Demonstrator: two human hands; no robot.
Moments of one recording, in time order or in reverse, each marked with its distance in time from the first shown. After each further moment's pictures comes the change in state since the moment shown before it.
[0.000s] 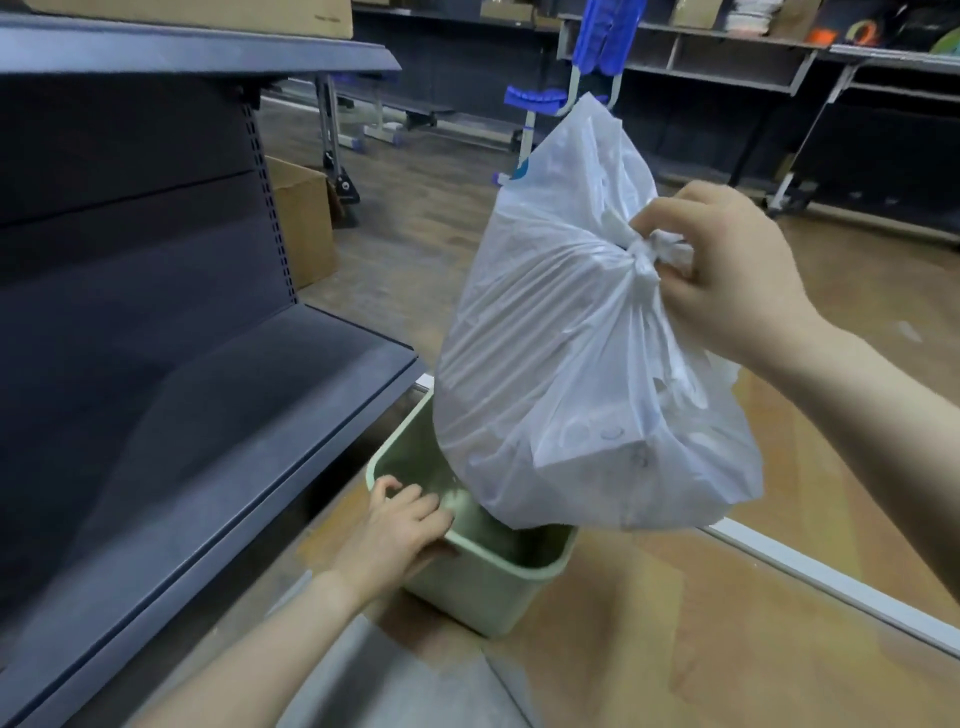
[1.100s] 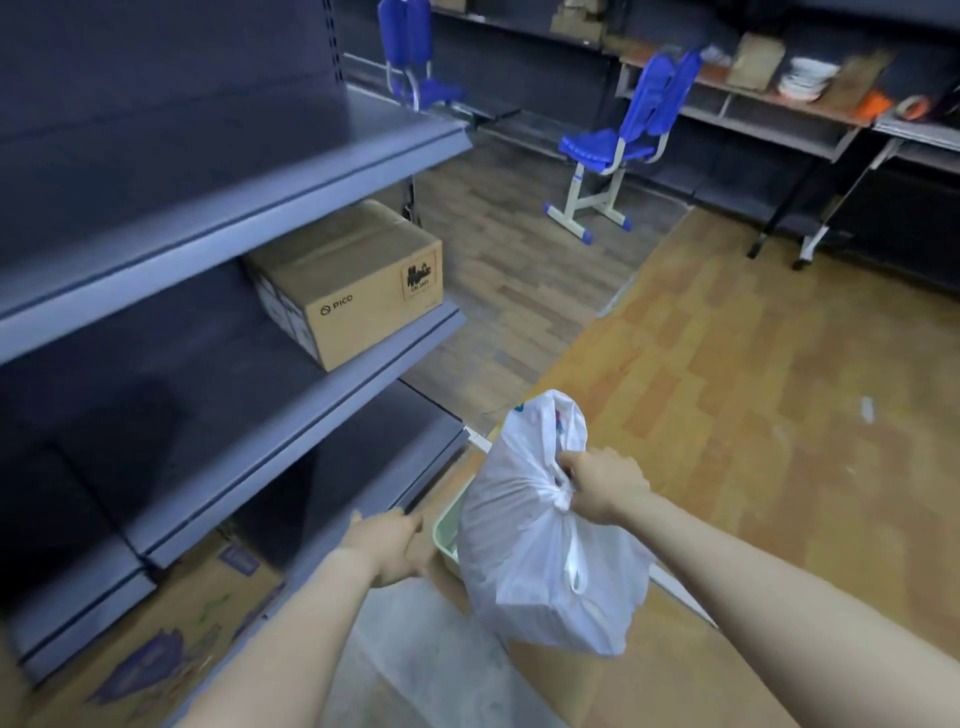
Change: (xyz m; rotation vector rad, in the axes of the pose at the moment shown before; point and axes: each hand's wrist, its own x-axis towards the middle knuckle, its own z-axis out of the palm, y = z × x) left_hand 0.158 0.043 -0.557 -0.161 -1.022 -0.653; right_hand 0.181 -0.091 -0.308 -0.039 -1.085 0.134
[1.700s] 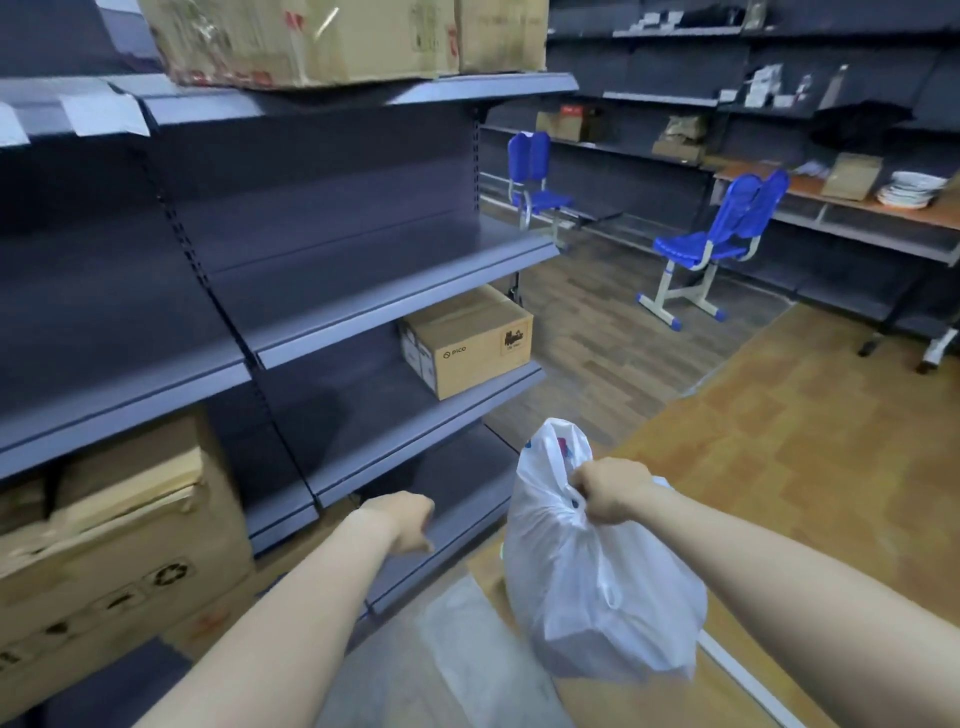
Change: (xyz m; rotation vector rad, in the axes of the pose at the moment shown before) left_hand -0.231 0.019 -0.041 -0.105 0.070 -0.234; right_hand -0.157 -0.054 -0.070 -0.214 0.006 -0.239
